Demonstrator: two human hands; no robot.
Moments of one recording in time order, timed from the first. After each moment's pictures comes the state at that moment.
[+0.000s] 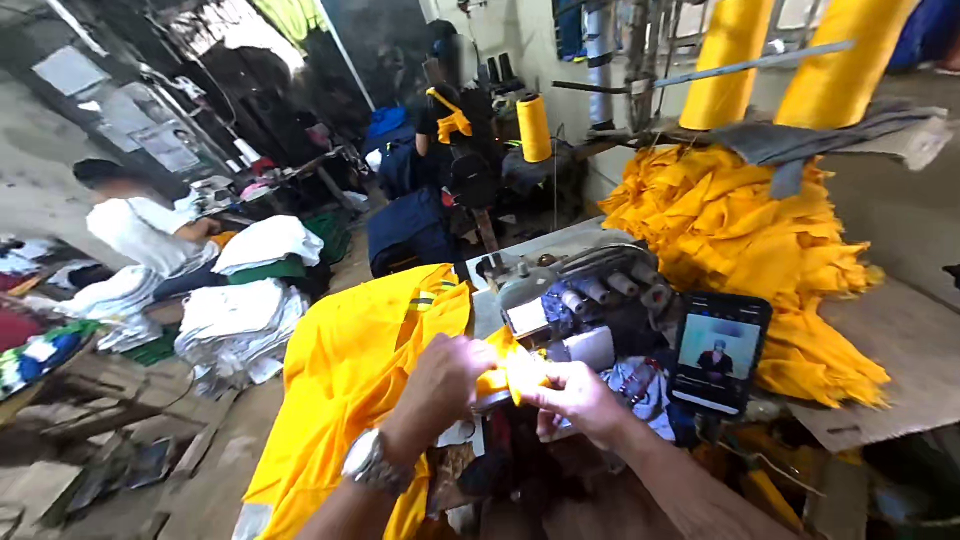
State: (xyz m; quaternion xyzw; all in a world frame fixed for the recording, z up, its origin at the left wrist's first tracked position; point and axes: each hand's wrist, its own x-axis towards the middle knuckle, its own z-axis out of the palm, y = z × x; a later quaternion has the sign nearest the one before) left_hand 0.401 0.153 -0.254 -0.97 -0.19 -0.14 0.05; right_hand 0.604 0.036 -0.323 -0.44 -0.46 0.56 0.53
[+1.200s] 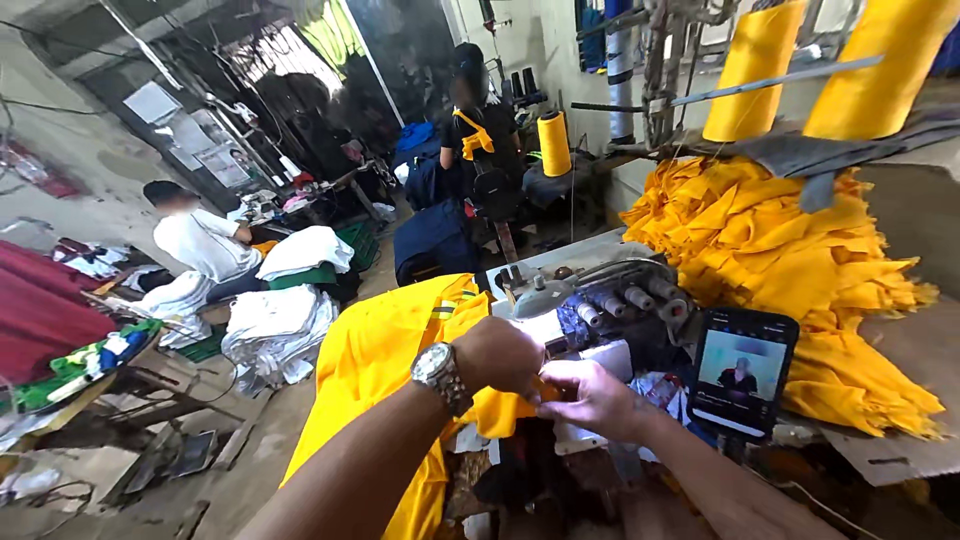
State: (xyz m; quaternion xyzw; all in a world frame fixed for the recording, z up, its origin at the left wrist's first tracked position) left_hand 0.484 0.135 -0.166 -0.95 -0.16 0.25 0.04; right_hand 0.626 0.047 -0.301 -0.44 -0.68 0.39 0.43
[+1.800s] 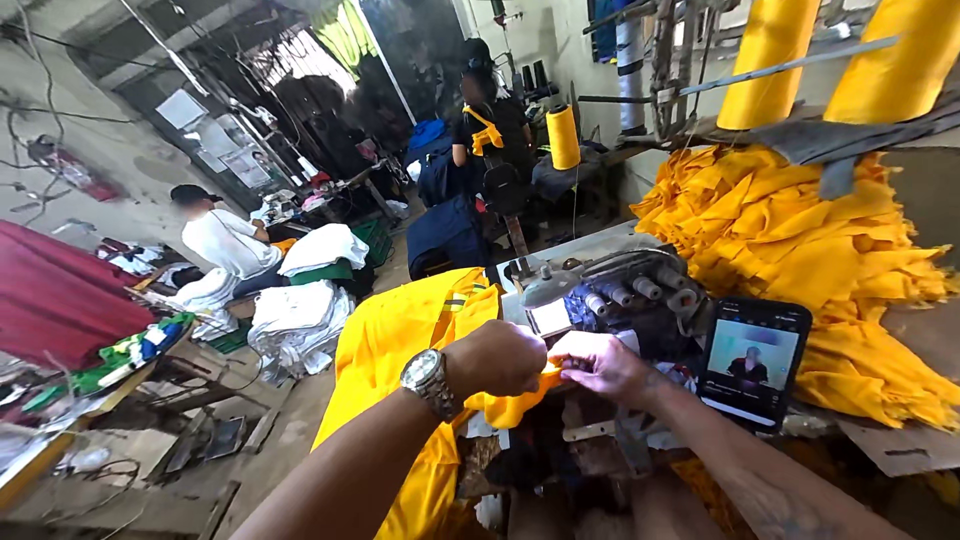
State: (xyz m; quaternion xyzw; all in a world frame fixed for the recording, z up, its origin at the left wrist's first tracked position) left_hand 0.458 0.132 -0.174 -0.98 -0.07 0.18 0.02; right_hand 0.644 0.059 -0.312 -0.44 -0.75 0.19 0.46
